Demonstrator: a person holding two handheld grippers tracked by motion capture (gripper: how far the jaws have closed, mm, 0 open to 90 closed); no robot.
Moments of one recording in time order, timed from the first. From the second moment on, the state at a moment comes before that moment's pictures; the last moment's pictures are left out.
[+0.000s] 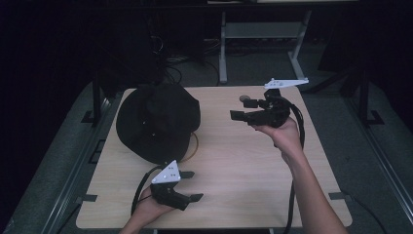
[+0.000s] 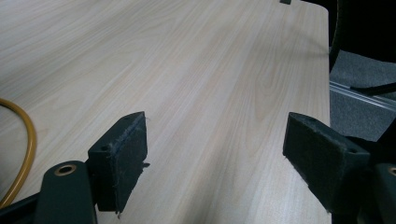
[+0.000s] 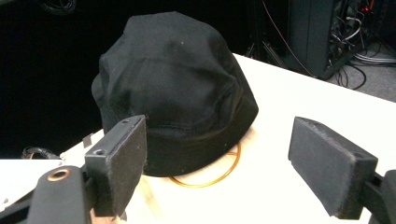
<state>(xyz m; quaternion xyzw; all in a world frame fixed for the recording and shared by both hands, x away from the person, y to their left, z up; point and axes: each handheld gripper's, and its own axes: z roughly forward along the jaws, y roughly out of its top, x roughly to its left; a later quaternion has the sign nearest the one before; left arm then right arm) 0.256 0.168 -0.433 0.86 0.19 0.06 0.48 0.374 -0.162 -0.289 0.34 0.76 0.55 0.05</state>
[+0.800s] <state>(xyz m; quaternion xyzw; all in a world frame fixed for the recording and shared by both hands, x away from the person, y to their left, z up) 0.256 0.168 -0.433 0.86 0.19 0.06 0.48 0.349 -0.197 -0.313 0.37 0.76 0.54 0.05</state>
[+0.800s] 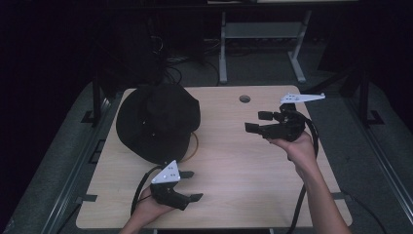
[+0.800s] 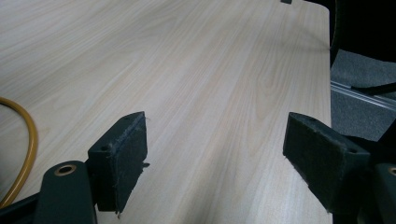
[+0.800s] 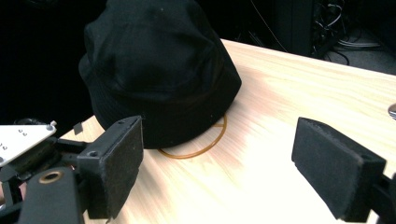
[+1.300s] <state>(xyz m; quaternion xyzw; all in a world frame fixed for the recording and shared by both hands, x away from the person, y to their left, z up) 0.256 0.169 -0.433 0.86 0.19 0.06 0.48 0.333 -0.214 -0.328 0.39 0.75 0.53 0.05</state>
